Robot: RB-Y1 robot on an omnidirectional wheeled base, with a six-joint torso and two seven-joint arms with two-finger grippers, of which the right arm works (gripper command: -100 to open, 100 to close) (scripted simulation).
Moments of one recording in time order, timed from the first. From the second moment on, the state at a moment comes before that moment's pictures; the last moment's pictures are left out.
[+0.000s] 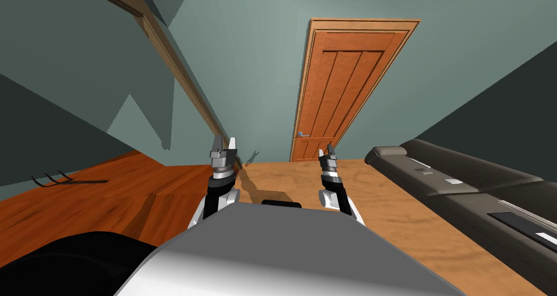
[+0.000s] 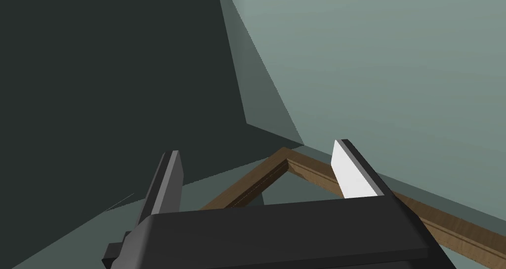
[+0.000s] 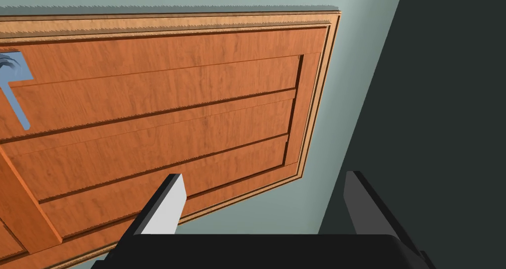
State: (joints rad) arm 0.36 -0.08 0.03 -1.96 -0.06 -0.49 0.01
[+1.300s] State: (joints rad) arm 0.27 -0.12 0.01 -1.64 -0.07 -0.57 -0.04
